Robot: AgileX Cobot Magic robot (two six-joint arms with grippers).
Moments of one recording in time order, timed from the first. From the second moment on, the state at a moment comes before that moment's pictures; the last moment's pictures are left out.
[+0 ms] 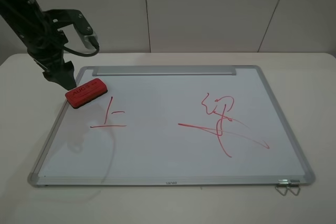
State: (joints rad) left arm -0.23 1.80 -1.27 0.03 0.84 0.76; right arm -0.06 0.00 -0.52 0.03 1.07 -0.03
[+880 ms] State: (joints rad) left arm -0.22 2.13 -1.47 0.02 0.81 0.64; right arm -0.06 0.00 -0.52 0.03 1.07 -0.03
